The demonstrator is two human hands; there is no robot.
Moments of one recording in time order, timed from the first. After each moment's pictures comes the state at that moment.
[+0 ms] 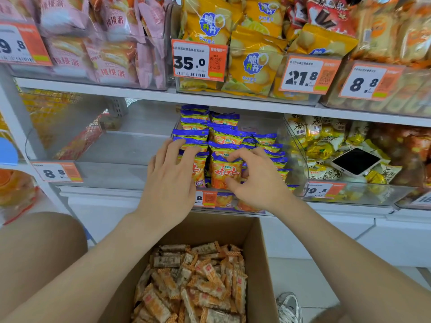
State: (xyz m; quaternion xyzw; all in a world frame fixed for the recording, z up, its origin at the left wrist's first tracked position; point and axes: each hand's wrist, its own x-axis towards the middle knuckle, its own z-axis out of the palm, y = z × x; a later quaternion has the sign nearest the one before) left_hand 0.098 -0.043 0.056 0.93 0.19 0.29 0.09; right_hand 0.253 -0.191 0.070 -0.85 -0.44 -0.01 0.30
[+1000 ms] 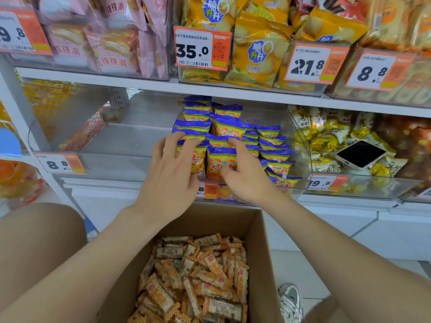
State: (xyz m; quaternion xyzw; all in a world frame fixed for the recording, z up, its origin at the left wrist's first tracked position) left_hand 0.091 -0.037 0.047 0.93 0.17 0.30 0.11; right_hand 0.234 -0.166 0.062 -0.84 -0.38 0.12 0.37
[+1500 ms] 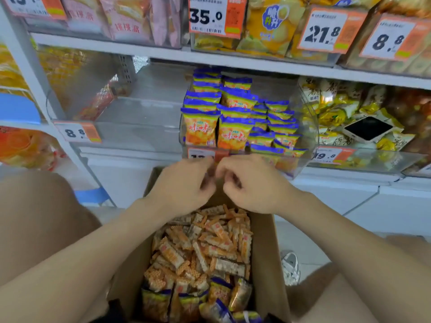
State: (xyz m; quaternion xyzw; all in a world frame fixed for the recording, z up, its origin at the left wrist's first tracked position) left_hand 0.047 -0.062 0.020 0.96 0.09 0.20 0.15; right_hand 0.180 -0.216 0.053 -0.76 -0.62 0.03 0.21
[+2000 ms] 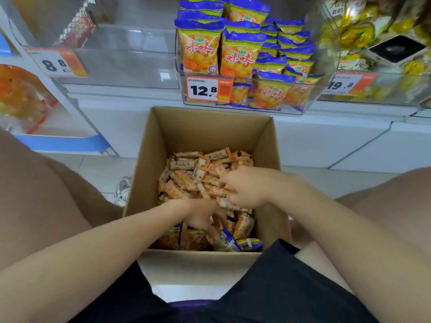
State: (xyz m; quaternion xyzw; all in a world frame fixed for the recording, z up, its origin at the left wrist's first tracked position) left_hand 0.002 -0.123 -0.159 0.85 -0.05 -0.41 0.33; right_hand 0.114 -0.248 -0.035 -0.75 -0.56 0.33 -0.12
